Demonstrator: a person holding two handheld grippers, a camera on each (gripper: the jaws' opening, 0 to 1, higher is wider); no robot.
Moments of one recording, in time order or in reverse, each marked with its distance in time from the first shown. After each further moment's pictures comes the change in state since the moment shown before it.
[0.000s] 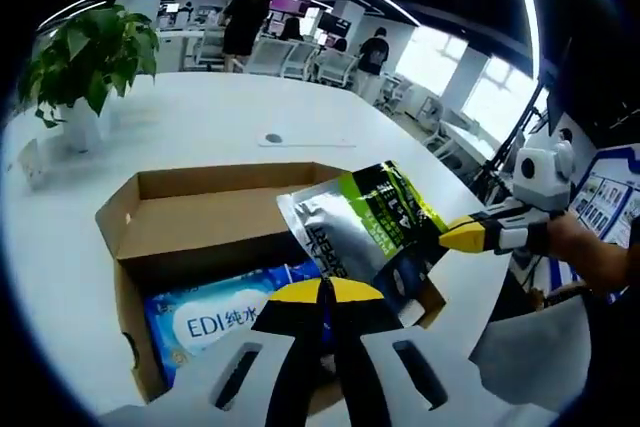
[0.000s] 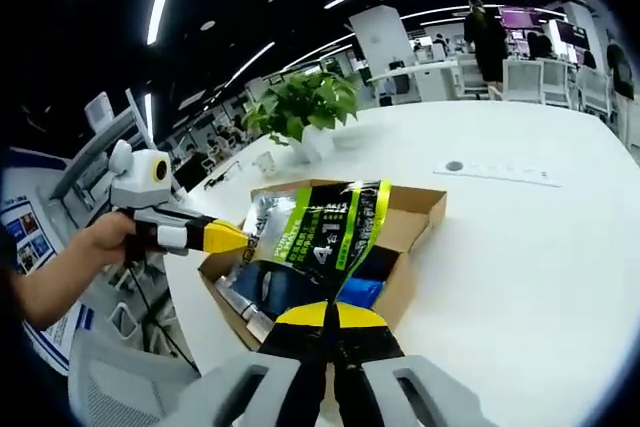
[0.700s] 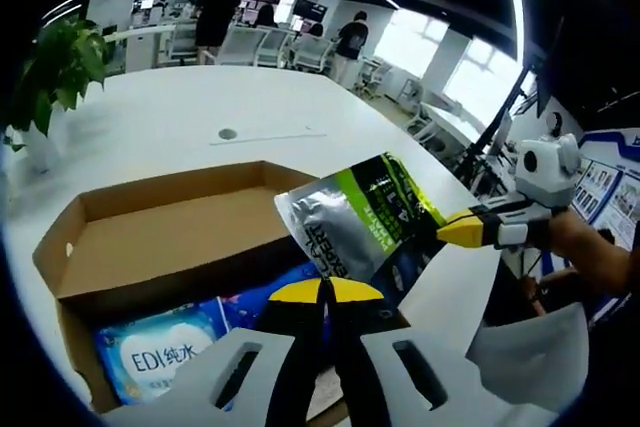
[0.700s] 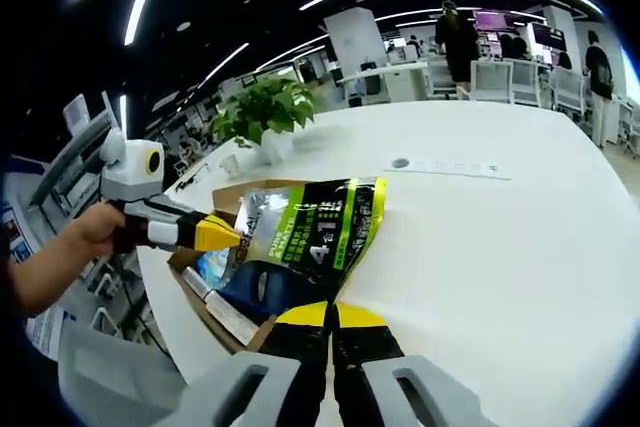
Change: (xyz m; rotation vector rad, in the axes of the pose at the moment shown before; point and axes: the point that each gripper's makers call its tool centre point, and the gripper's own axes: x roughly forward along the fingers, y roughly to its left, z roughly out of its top) left arm 0.057 -0.050 0.007 0.054 0.070 -0.077; right arm -0.042 -0.060 -0.010 0.020 0.001 -0.132
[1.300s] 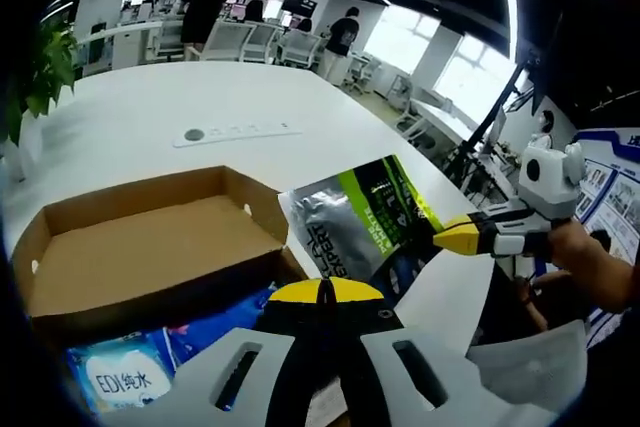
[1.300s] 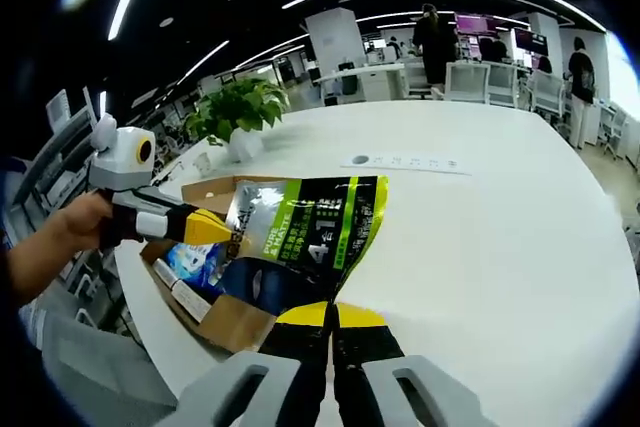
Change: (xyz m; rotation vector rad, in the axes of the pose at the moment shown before) left arm 0.042 -0.031 0.009 0.002 0.016 -0.045; right arm -0.020 -0.047 -0.012 0.004 0.002 -0.114
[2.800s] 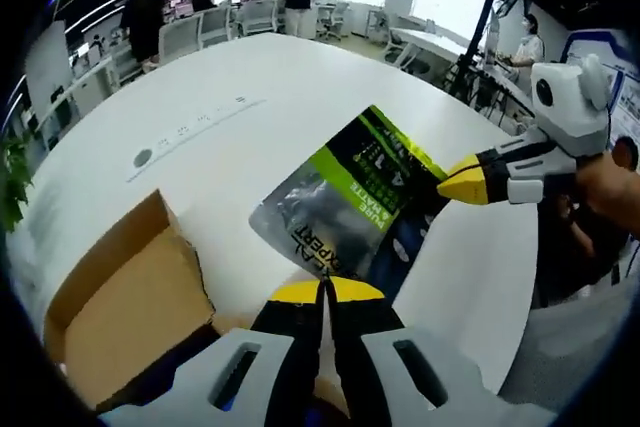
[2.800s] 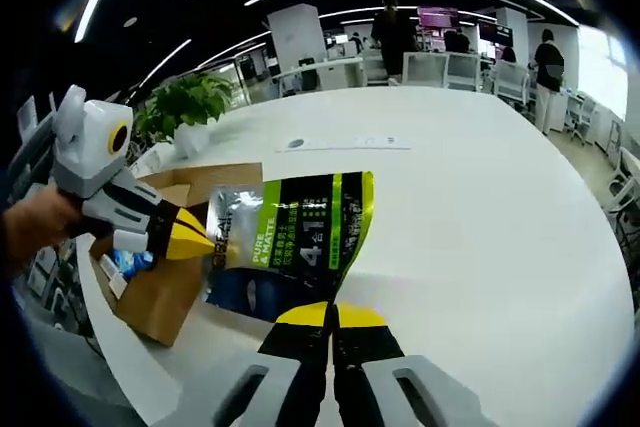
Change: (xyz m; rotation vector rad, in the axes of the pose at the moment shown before) left arm 0.091 -0.009 -0.015 0.367 0.252 0.098; right arm 0.020 -0.077 -0.030 0.046 0.015 -0.153
